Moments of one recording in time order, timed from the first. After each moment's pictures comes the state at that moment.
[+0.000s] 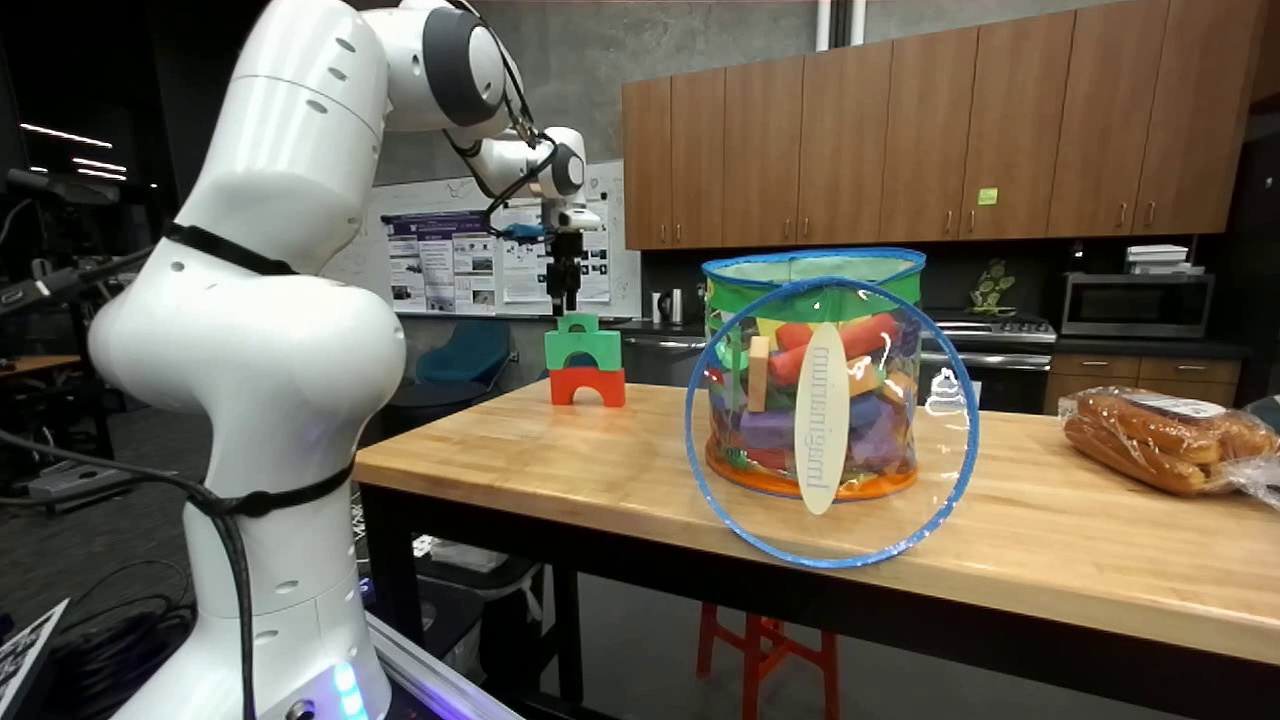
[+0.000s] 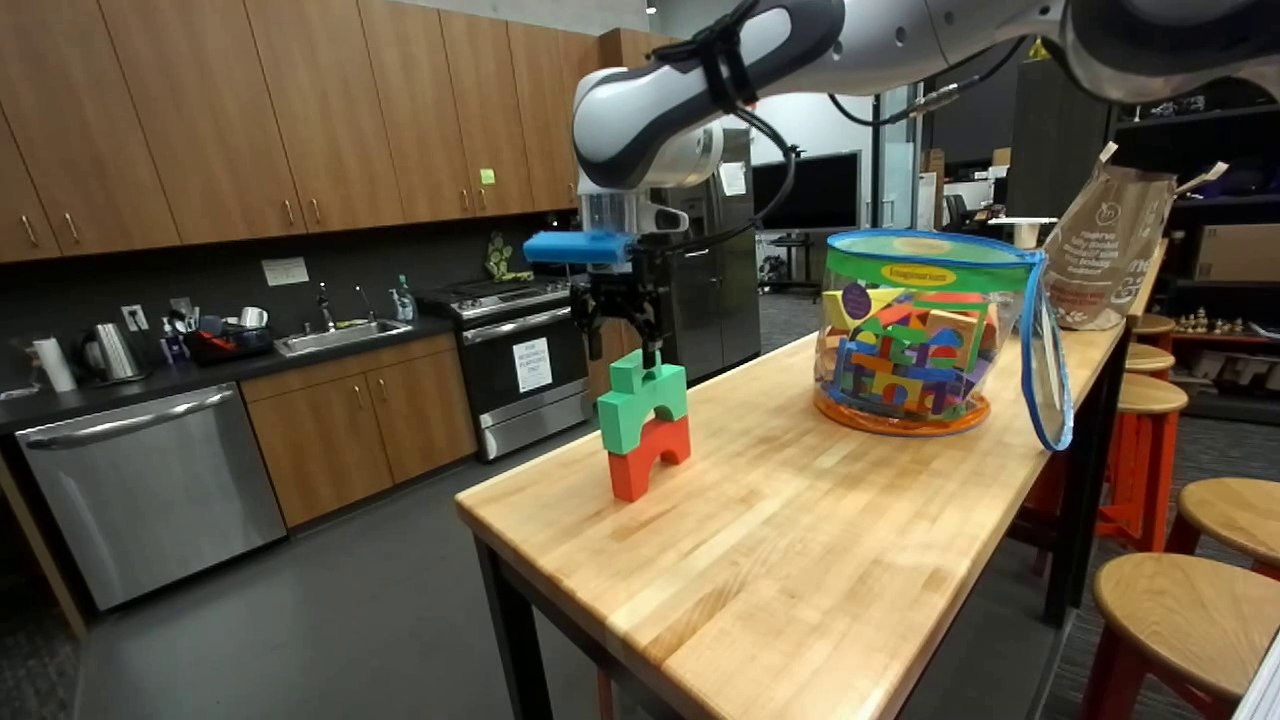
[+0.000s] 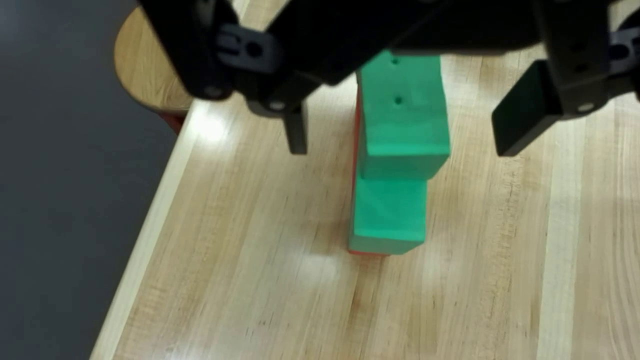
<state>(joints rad) 0.24 0.39 0.12 -1.46 0.00 1.91 1.51</state>
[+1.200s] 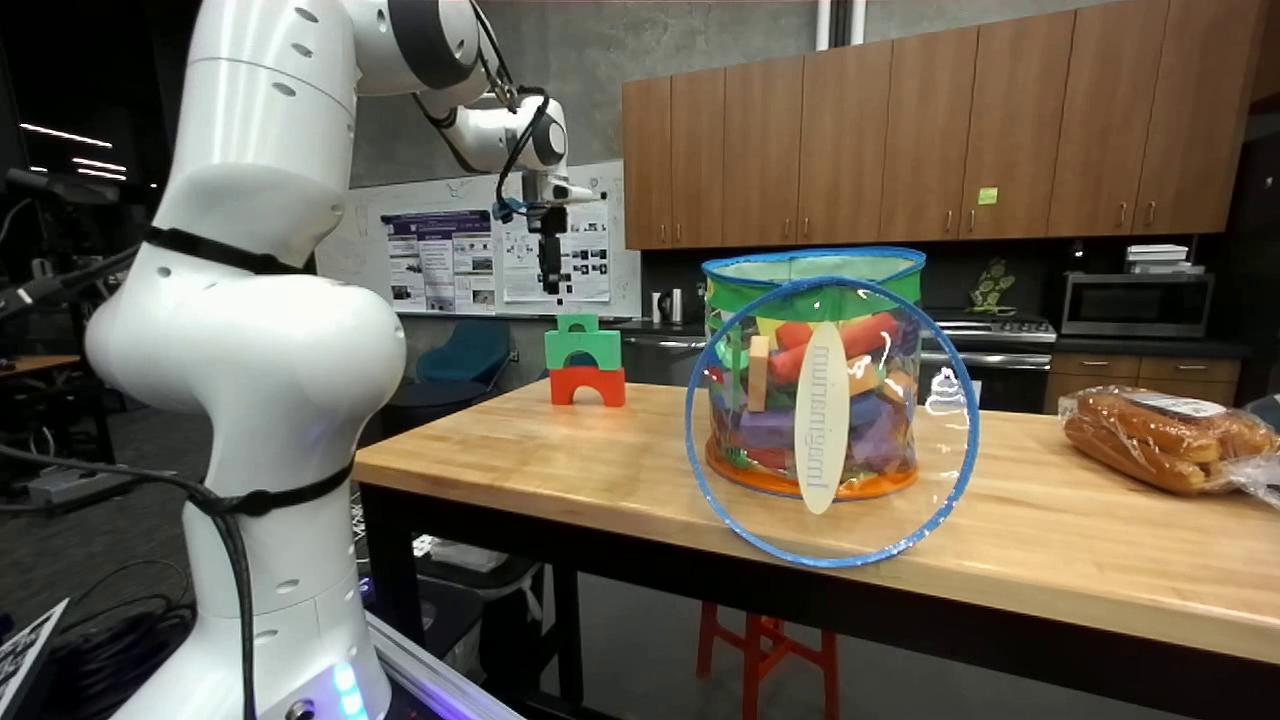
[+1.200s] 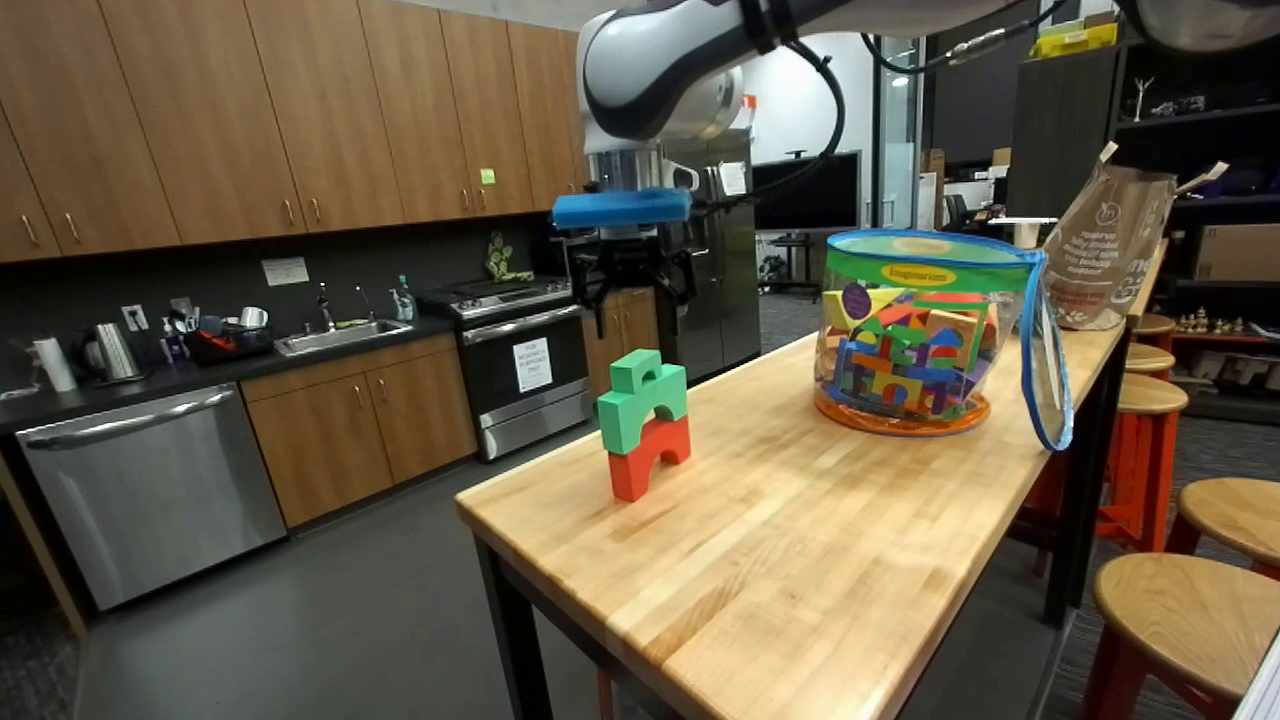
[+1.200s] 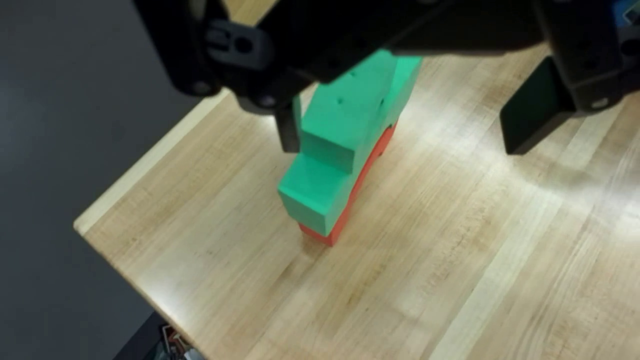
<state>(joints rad) 0.26 0.25 0.14 -1.55 -0.04 1.84 1.11</state>
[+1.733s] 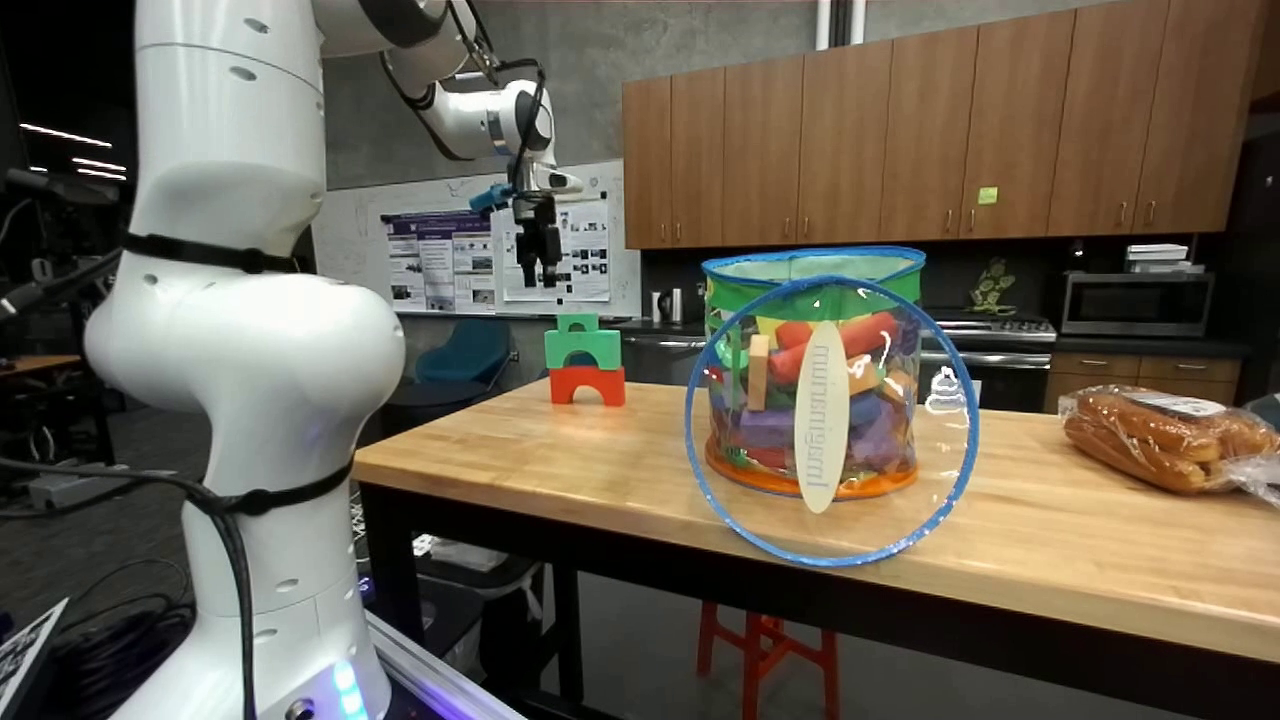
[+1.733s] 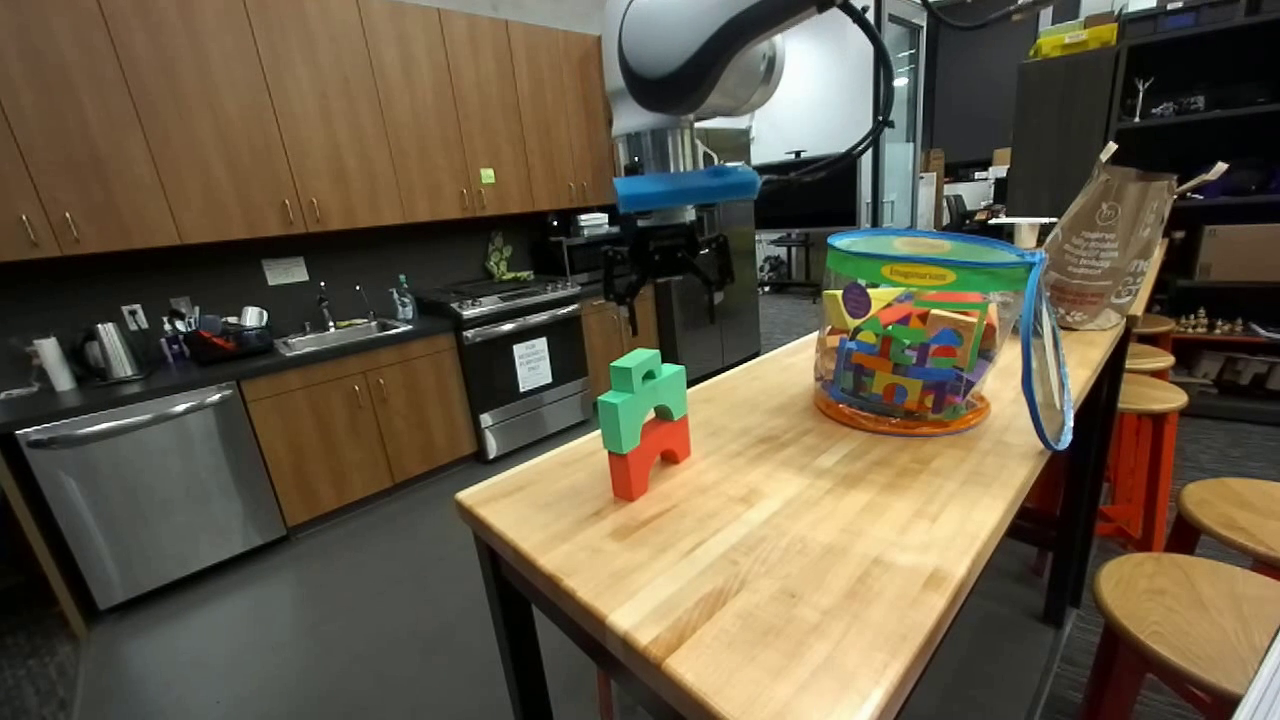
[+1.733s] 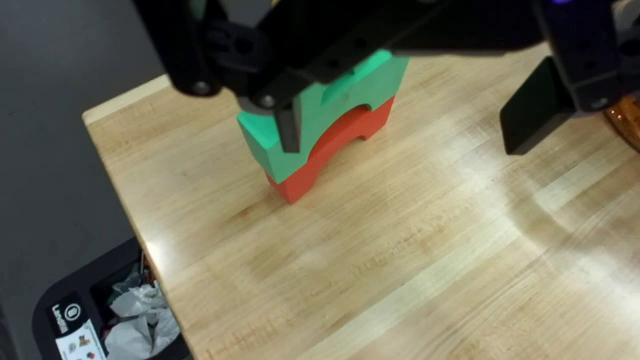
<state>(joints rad) 0.25 0.09 0.14 -1.72 -0.04 1.83 0.80</state>
